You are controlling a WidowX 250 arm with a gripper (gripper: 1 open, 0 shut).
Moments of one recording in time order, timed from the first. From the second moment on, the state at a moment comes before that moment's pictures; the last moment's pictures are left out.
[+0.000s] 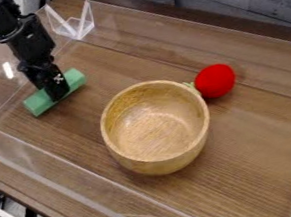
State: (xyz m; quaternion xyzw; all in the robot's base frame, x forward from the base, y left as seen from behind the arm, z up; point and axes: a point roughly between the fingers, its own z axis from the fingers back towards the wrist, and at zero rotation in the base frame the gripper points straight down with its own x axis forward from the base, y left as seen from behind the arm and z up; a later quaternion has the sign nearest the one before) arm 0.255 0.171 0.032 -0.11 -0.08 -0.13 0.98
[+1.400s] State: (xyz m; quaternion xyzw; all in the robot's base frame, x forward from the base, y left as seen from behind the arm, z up) arm 0.274 0.177 0.087 -0.13 -0.11 -0.09 0.98
